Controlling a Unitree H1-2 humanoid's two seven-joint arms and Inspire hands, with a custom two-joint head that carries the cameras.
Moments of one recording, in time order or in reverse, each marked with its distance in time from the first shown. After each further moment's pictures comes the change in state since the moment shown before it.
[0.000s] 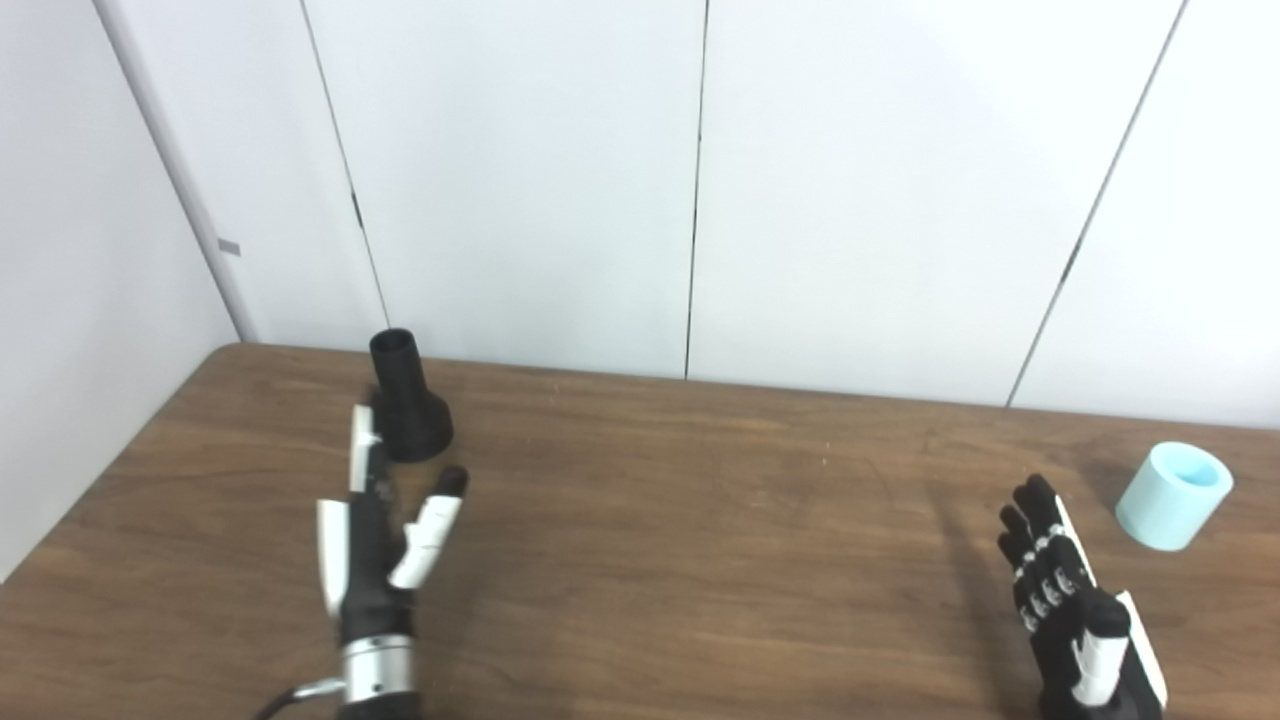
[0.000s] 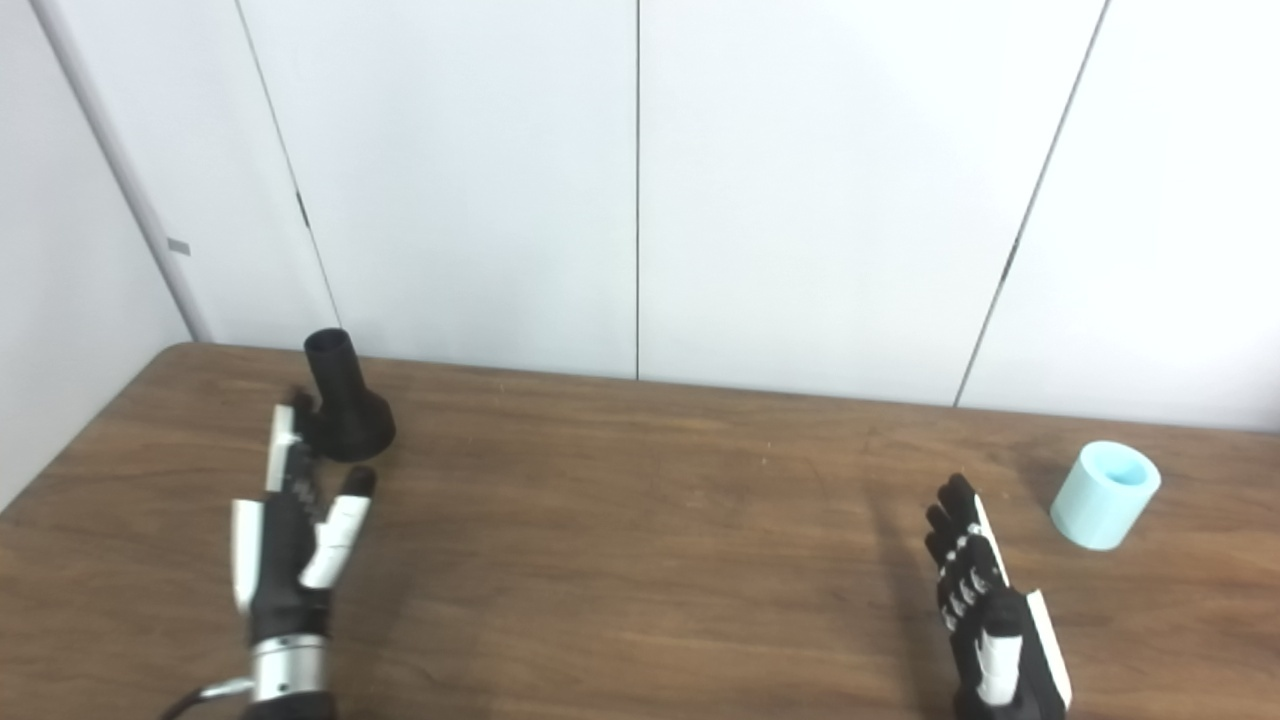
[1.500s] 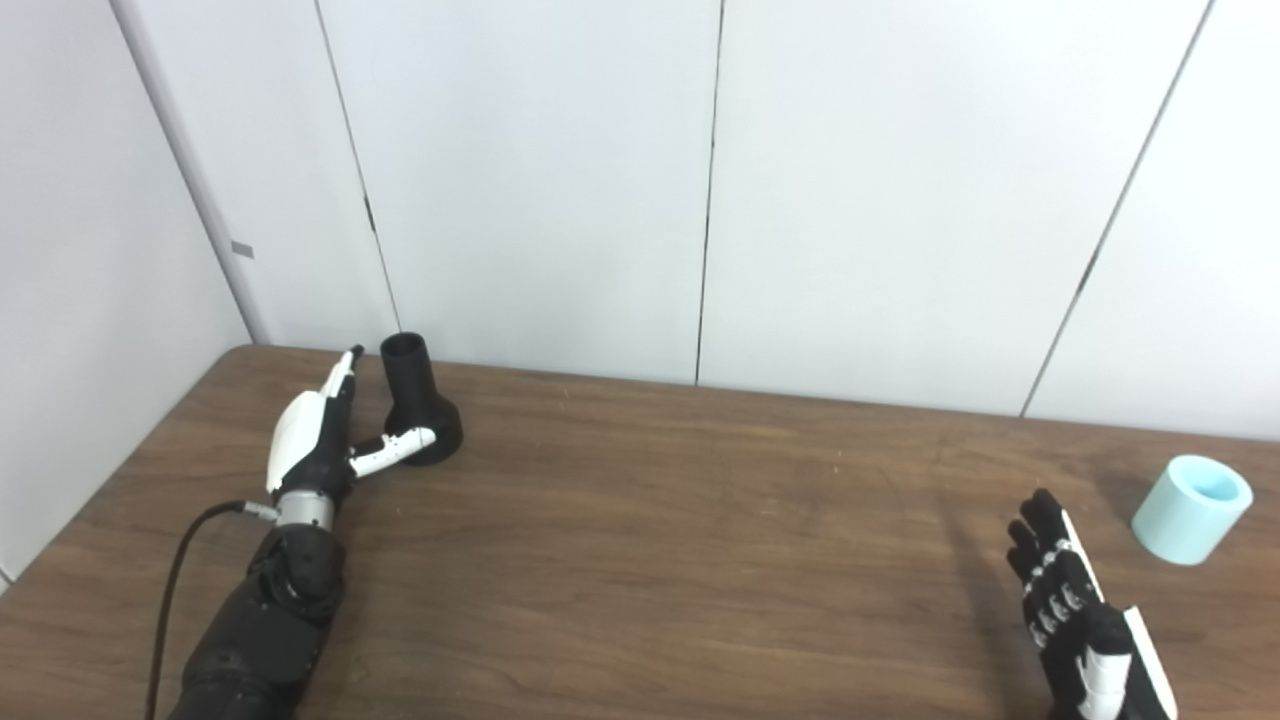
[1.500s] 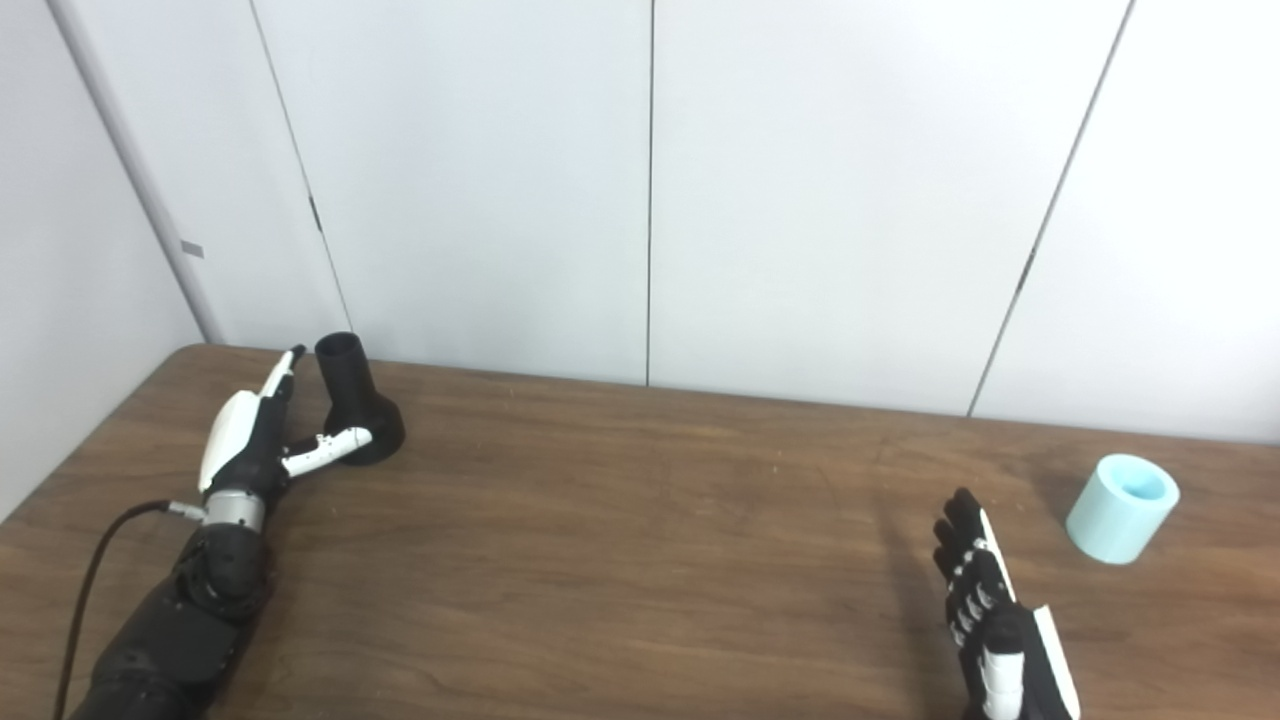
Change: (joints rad) left arm -0.443 0.423 -0.202 0.895 0.120 0.076 -0.015; right arm 0.015 0.009 0.010 -0.026 -0.036 0.017 -0.003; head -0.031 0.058
